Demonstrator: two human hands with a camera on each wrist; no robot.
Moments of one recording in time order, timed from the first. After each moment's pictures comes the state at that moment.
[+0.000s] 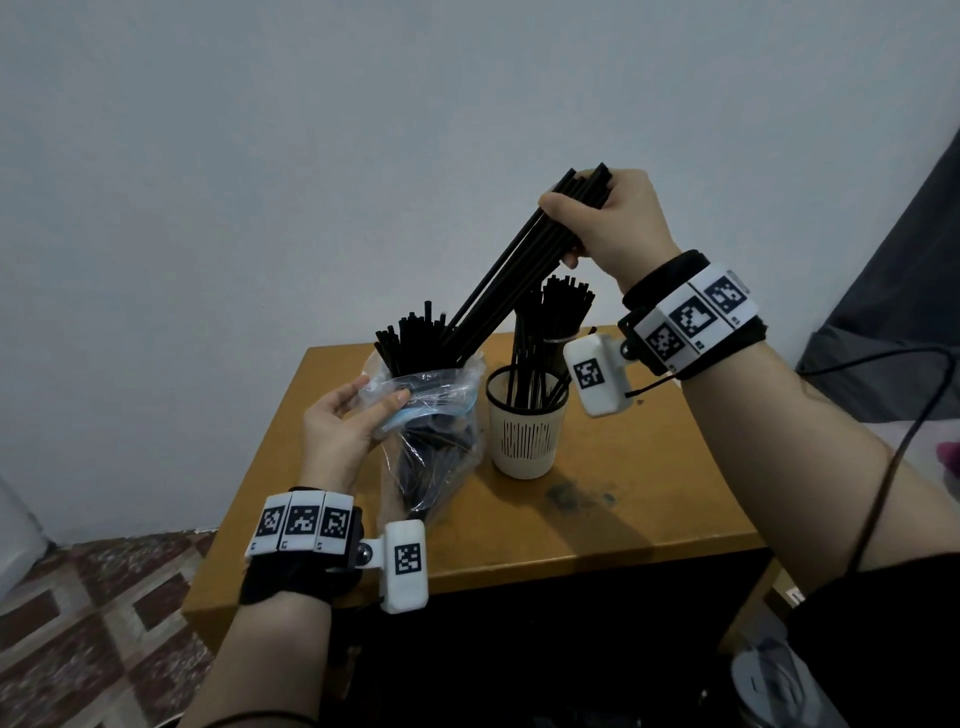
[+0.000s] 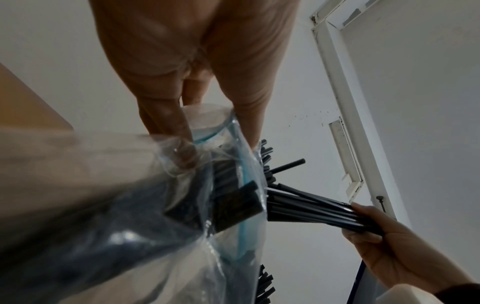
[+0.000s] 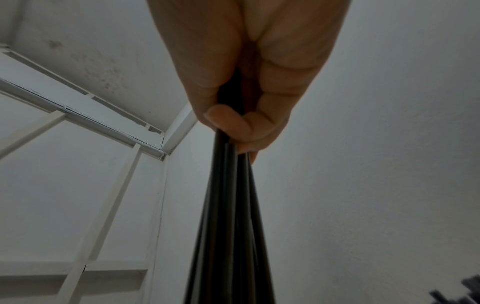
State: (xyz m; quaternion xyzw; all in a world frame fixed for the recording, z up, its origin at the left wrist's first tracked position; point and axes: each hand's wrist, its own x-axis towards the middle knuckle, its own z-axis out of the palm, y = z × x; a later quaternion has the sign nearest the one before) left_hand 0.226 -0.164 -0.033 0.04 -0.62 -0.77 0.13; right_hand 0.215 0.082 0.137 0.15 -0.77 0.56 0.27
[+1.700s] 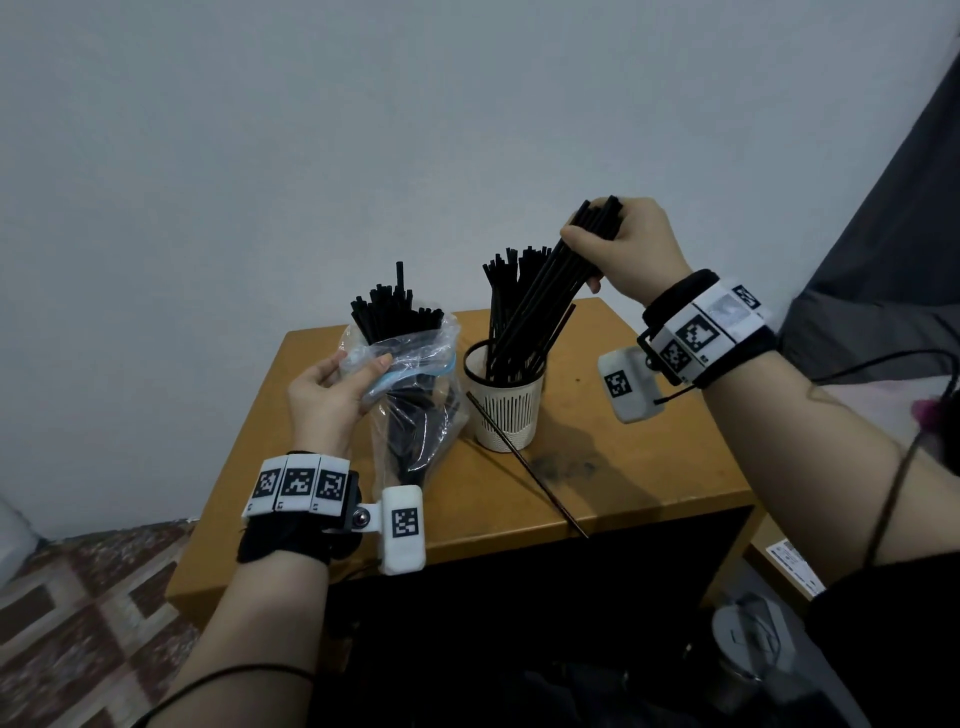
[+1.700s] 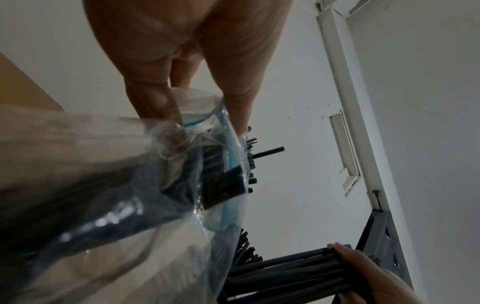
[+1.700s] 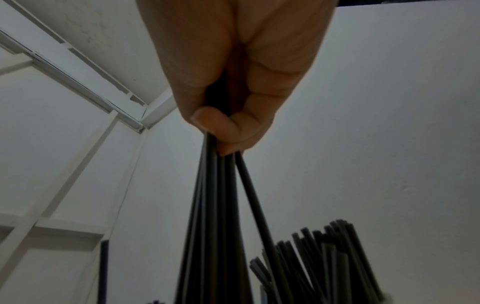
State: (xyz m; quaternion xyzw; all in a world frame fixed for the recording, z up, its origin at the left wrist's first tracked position) left_hand 0.218 -0.146 -0.026 0.10 -0.61 -0.77 0.15; right_hand 0.214 0.136 0.090 0.12 -0.83 0.47 0.28
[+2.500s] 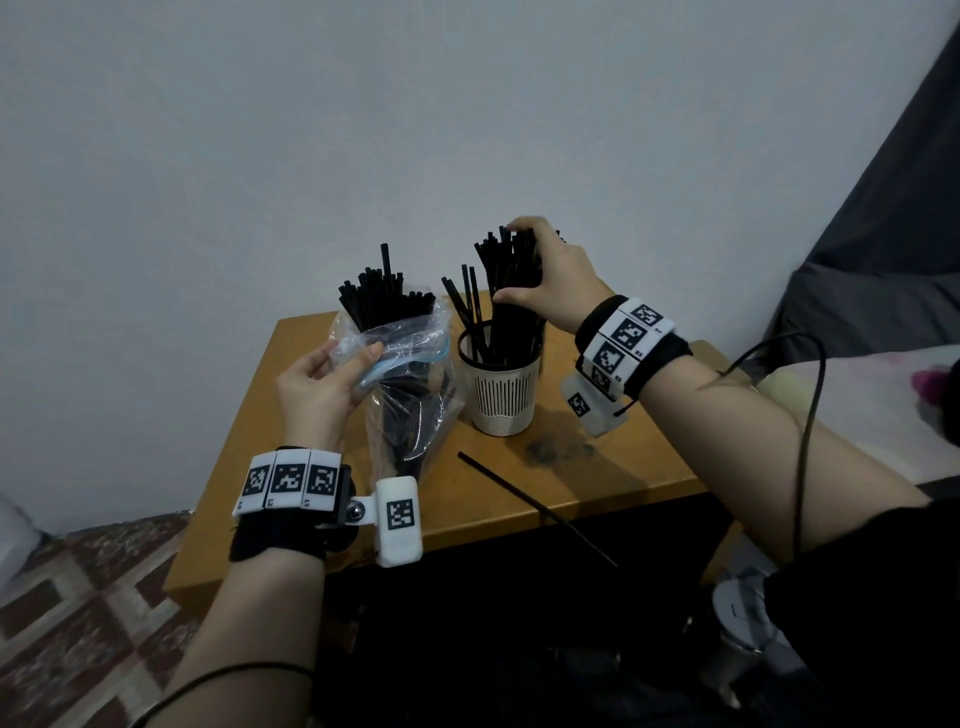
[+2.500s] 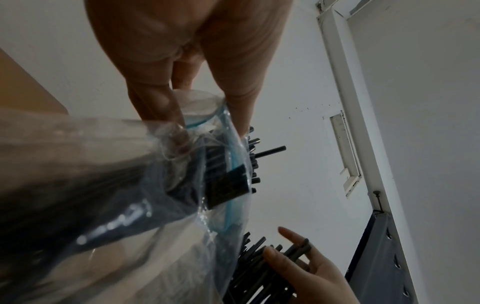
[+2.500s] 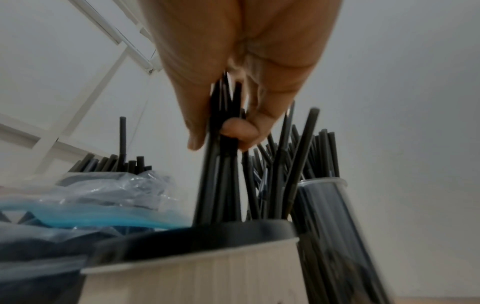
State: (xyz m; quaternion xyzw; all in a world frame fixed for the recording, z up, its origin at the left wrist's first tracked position) left_hand 0.223 -0.144 -0.025 0.09 -0.61 -0.78 0.15; right_hand 0.187 0.102 0.038 0.13 -0.89 0.36 0.23
